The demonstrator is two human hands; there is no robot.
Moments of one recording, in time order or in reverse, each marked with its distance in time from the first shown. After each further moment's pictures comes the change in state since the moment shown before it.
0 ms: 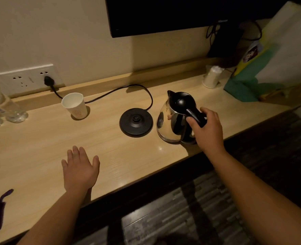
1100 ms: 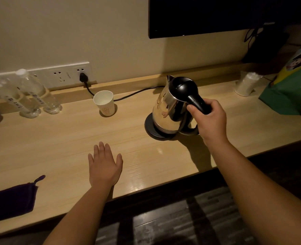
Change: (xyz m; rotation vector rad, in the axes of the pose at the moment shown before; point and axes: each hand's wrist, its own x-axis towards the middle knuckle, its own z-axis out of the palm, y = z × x) left_hand 0.000 0.001 0.000 -0.031 0.006 -0.033; right_hand 0.024 -0.068 0.068 0.371 -0.069 0.057
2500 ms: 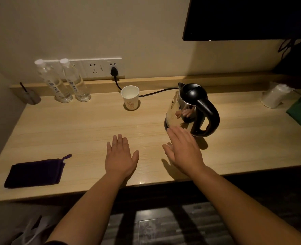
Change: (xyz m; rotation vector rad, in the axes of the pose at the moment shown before) left_hand -0.015 -0.010 -0.018 0.105 -0.025 0.043; right_hand -0.089 0.018 0.070 -0.821 -0.535 -0.698
